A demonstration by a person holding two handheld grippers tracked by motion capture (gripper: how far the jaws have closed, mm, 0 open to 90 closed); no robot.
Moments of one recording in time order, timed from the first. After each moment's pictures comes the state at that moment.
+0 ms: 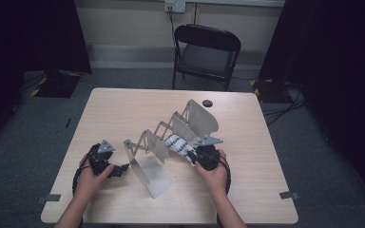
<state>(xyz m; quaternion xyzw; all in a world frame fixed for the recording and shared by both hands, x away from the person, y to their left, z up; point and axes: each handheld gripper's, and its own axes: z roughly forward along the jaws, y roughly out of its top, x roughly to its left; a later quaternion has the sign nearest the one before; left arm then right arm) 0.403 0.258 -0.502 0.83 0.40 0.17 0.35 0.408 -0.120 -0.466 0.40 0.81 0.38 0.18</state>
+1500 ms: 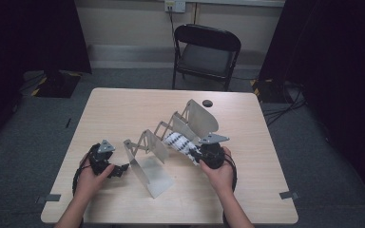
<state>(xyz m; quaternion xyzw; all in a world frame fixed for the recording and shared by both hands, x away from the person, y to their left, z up) 0.403 0.258 -0.502 0.83 0.41 0.17 0.35 0.404 -0.131 -0.445 0.38 0.82 0.40 0.18</state>
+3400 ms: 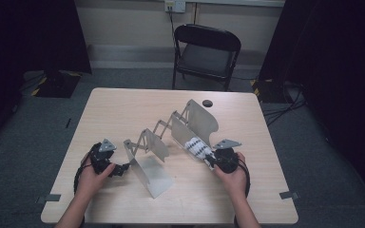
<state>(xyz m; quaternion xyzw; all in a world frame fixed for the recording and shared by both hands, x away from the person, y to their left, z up) 0.407 0.256 -0.502 0.83 0.40 0.17 0.35 0.405 -0.174 -0.467 0.41 0.82 0.34 0.20</state>
